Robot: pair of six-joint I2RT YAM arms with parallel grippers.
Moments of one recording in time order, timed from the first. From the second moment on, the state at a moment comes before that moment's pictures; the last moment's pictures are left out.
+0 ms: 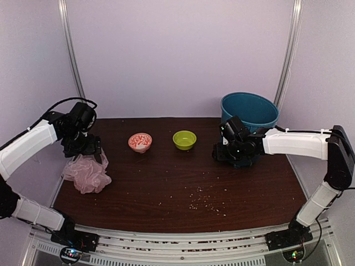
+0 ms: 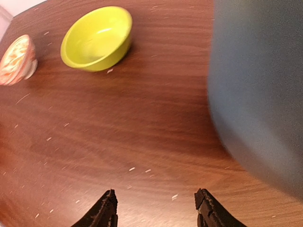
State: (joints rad) left arm -0.36 1.28 1.16 -1.01 -0.39 -0.54; right arm 0.71 1.61 1.12 -0.41 0.21 0.55
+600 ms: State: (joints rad) left arm -0.39 1.41 0.93 -0.74 -0.08 -0.60; right arm 0.89 1.58 1.11 -0.34 0.08 0.52
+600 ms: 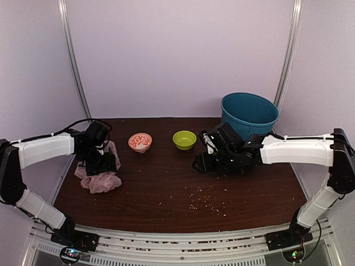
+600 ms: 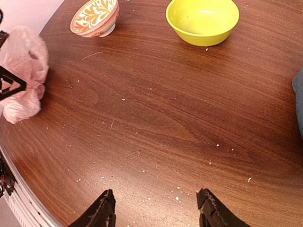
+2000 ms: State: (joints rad) left arm -0.58 1.54 0.86 -0.15 0.48 -0.56; right arm 0.91 1.69 1.36 -0.59 0.05 0.44
